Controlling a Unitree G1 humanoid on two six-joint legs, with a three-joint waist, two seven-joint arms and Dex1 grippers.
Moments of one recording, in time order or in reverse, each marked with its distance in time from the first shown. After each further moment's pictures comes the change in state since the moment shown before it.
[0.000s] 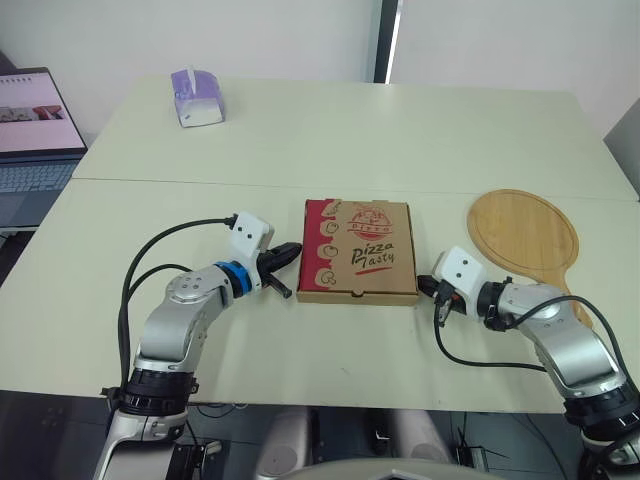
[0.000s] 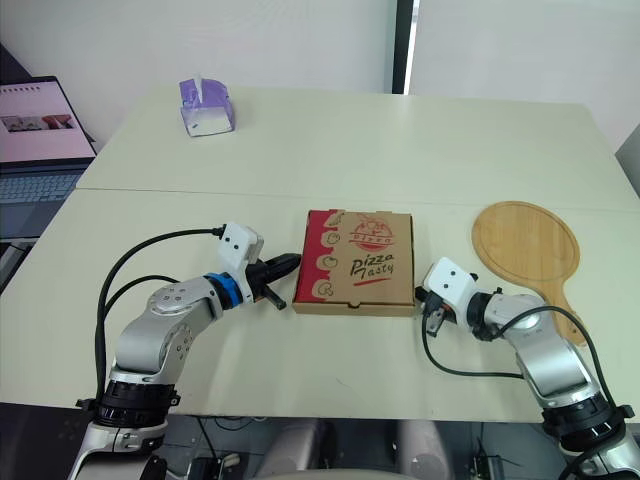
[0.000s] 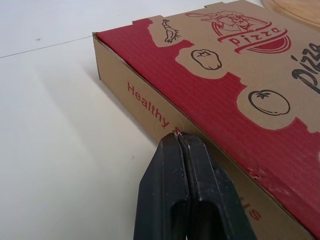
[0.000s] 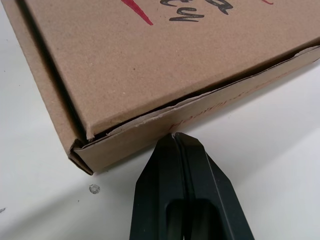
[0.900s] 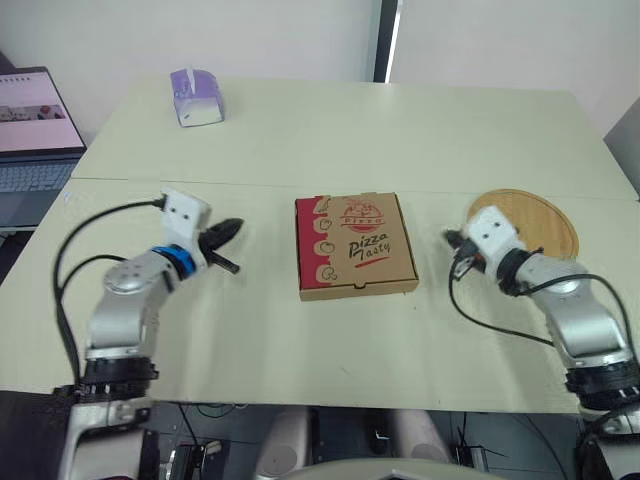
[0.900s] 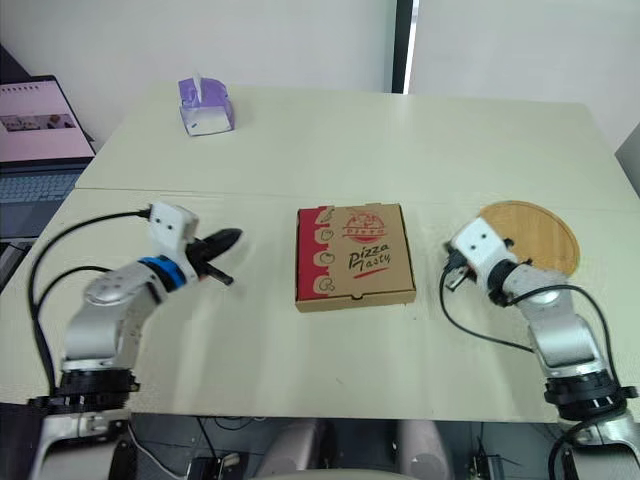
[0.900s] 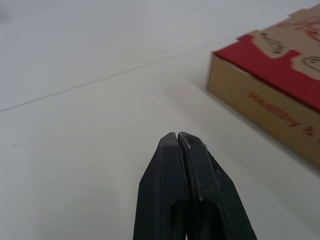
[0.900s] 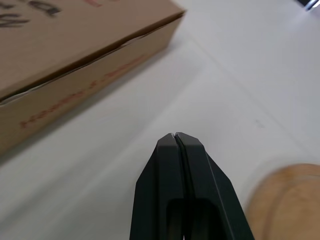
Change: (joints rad) left arm -0.026 0.078 0.134 0.136 0.024 -0.143 0.003; right arm -0.103 0.059 -0.048 0.176 -0.064 -0.104 -0.137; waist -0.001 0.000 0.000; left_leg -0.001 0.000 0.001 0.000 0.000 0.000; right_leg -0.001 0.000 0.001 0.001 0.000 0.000
